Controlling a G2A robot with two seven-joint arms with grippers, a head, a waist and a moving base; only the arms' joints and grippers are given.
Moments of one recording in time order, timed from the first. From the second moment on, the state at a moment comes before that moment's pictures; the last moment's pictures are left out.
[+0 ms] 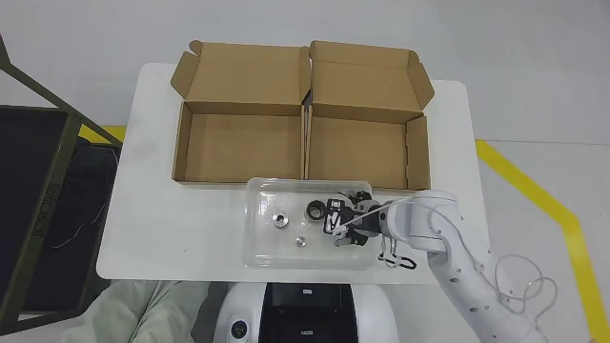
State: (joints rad) left arm 0.15 -0.27 -1.06 -1.30 2.57 -0.51 0.65; right arm -1.31 -1.20 1.07 -1.83 -1.30 -0.91 0.91
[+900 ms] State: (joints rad) left arm 0.15 -0.27 -1.06 -1.30 2.57 -0.51 0.65; right arm -1.21 -1.17 0.98 -1.74 -1.26 -0.87 0.95
